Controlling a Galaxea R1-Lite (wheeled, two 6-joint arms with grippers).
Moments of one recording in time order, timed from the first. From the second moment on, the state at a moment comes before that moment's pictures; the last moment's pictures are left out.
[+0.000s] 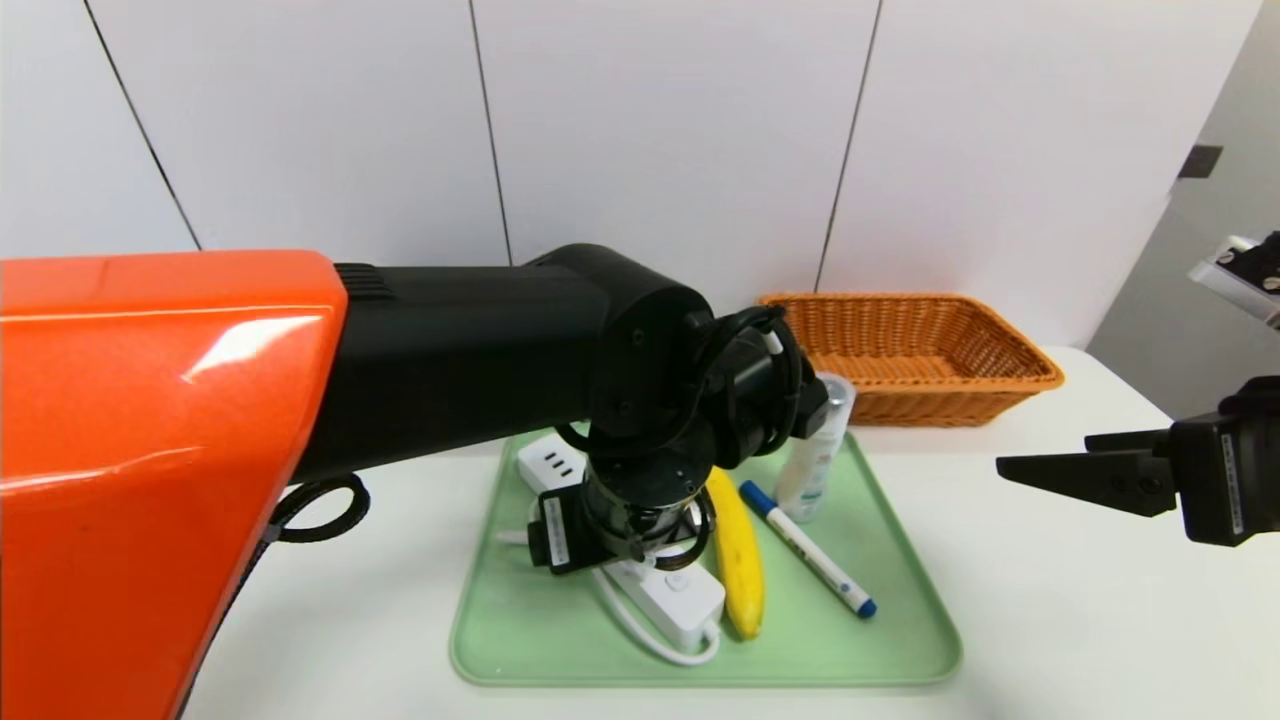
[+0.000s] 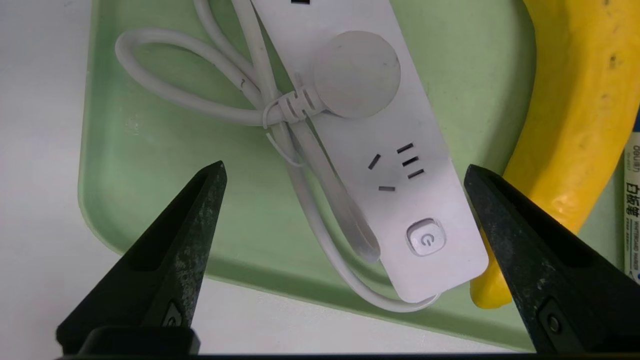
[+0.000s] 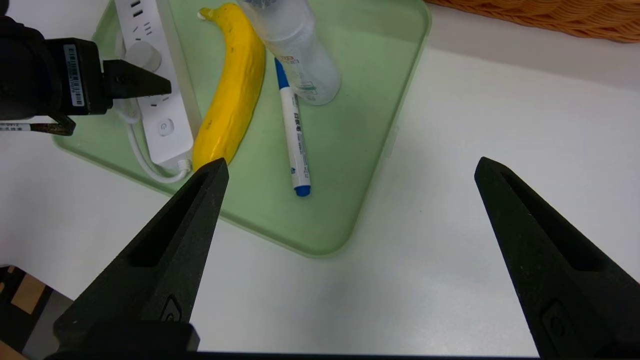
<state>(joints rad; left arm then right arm) -0.94 2.17 -1.97 1.10 0.42 -1.18 0.25 1.21 -0.95 0.34 0.22 0.06</state>
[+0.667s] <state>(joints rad) -0.94 2.20 -1.97 1.08 0.42 -1.18 0.28 1.23 -0.95 0.34 0.22 0.06</state>
